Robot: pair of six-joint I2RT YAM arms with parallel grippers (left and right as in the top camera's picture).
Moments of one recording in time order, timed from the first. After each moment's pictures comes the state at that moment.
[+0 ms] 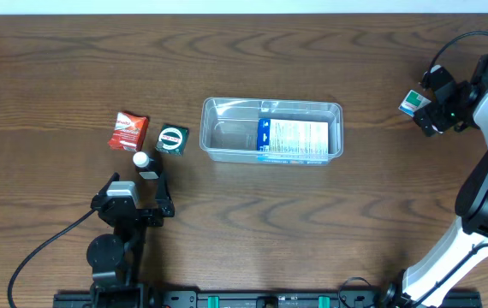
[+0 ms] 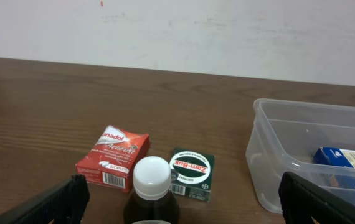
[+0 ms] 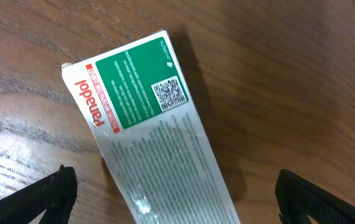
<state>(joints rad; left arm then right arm) 0.07 0.06 0.02 -0.11 0.12 -0.09 -0.40 2.09 1.46 -0.53 -0.19 -0.91</state>
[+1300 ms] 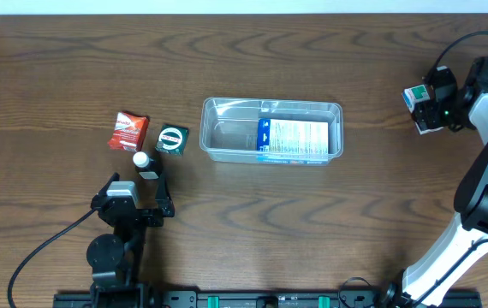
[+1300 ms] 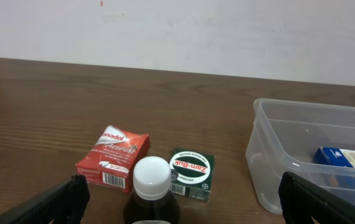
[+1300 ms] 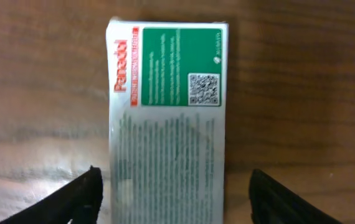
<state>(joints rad) 0.07 0.06 0.02 -0.11 0.12 -0.09 -0.39 2.11 1.46 -0.53 -0.21 -0.57</state>
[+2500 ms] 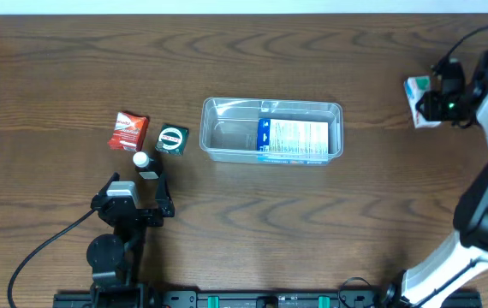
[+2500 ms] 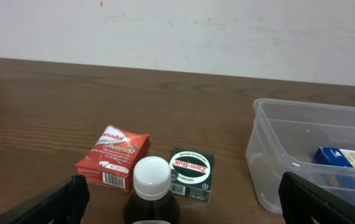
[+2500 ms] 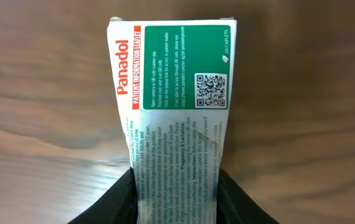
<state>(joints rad) 0.07 0.06 0.02 -0.11 0.12 -0.09 -0.38 1.97 1.46 -0.66 -0.31 -0.39</state>
